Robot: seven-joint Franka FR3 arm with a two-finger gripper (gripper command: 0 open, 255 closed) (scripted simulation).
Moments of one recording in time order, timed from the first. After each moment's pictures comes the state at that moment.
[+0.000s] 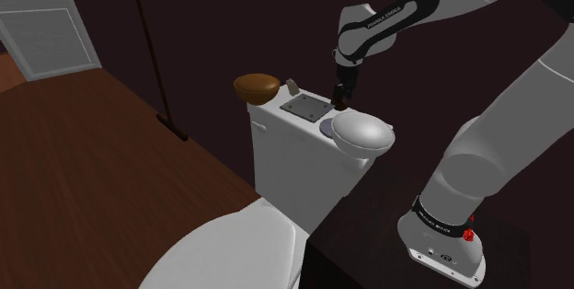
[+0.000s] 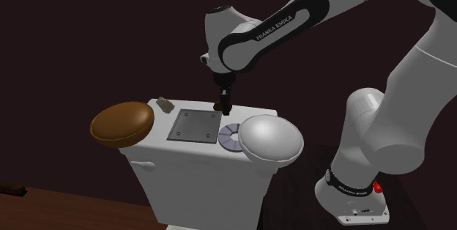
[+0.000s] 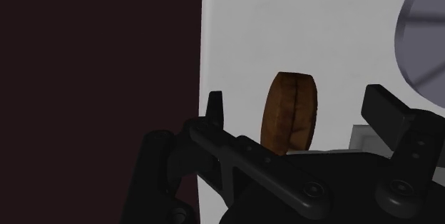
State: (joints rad) arm -0.07 -0.24 -0.27 -2.46 -0.16 2.18 -0.33
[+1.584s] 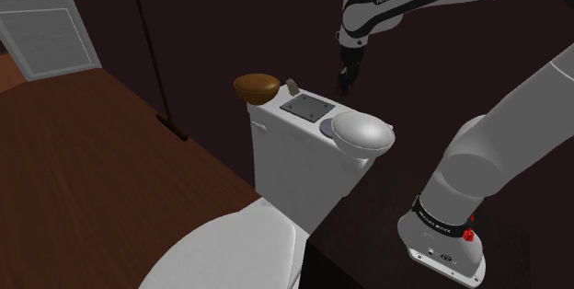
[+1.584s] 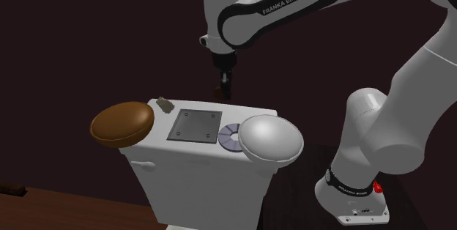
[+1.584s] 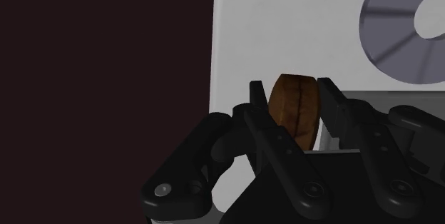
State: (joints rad) arm -0.07 -0.32 -0.26 -2.36 -0.16 2.00 -0.33
